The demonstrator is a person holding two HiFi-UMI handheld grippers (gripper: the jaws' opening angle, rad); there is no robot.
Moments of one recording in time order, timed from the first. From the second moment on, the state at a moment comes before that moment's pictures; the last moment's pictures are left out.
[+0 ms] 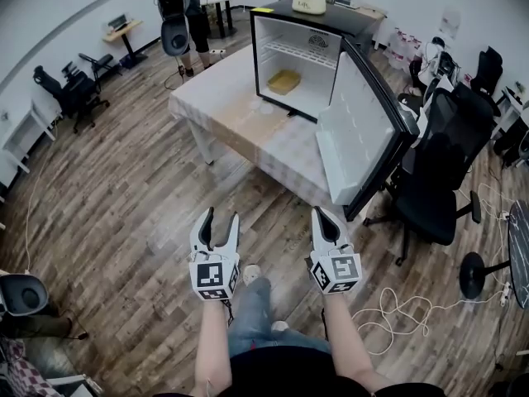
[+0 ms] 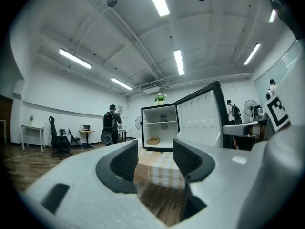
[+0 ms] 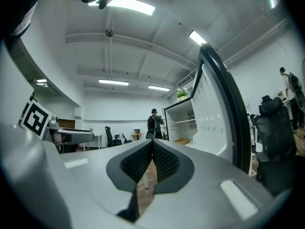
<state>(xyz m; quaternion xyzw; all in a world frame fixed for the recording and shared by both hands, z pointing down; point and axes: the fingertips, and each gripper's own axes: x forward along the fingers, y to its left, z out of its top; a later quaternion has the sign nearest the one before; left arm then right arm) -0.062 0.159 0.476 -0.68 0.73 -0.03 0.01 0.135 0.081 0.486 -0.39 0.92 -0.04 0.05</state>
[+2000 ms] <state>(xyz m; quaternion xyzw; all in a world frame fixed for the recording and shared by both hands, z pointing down) -0.170 -0.496 0.568 -0.86 0.43 -0.26 0.05 -0.067 -0.400 0.498 -0.47 0.88 -0.03 -0.02</state>
